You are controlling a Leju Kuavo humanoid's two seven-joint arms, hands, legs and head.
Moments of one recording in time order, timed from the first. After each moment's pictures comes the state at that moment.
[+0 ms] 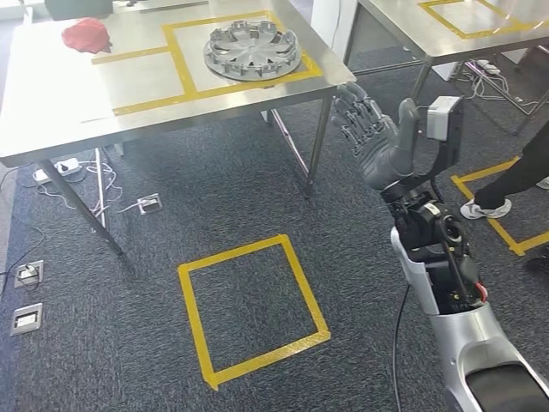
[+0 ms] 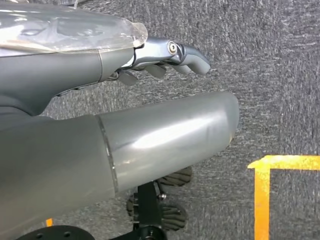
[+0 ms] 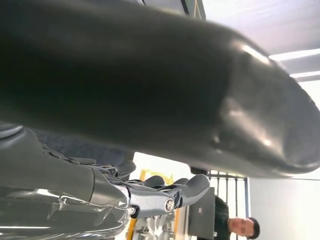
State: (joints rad) left arm -0.12 0.15 -0.20 -0.19 0.49 0.07 -0.18; right arm -0.46 -0.19 0.16 -1.53 -0.43 0.21 -0.01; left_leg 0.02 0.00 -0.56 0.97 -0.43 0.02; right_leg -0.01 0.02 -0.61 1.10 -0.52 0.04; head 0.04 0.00
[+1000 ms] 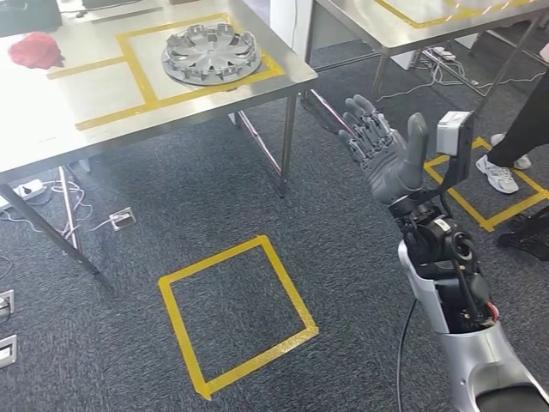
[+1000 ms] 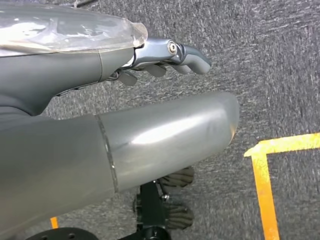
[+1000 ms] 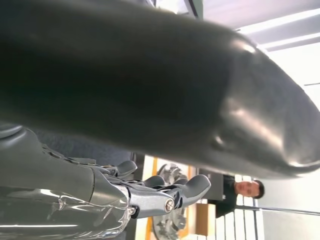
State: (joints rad) left arm -0.12 0.15 -0.23 -0.19 0.49 0.07 -0.19; right arm -0.37 -0.21 0.14 -1.63 -0.45 0.18 0.02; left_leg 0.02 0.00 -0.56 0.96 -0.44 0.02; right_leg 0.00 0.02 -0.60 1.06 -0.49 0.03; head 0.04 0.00
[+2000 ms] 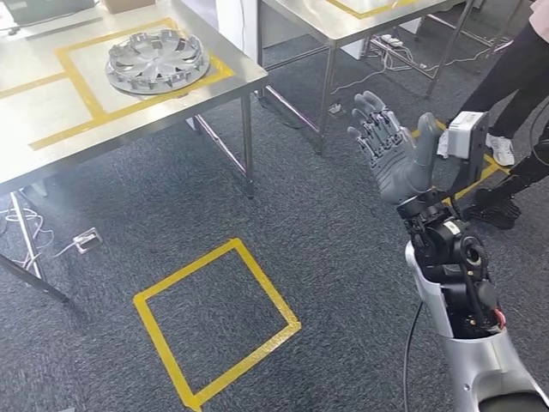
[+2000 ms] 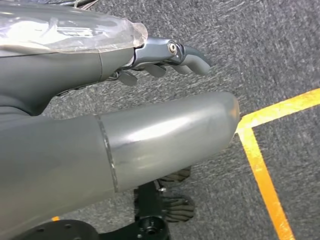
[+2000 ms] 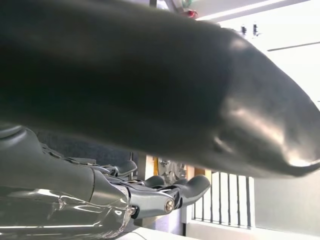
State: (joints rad) left arm -0.15 0.14 -0.26 -0.19 0.47 0.06 -0.18; right arm -0.34 -0.21 0.09 -1.71 -0.41 0.18 0.05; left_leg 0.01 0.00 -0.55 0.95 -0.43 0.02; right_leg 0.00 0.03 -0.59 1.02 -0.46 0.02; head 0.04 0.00
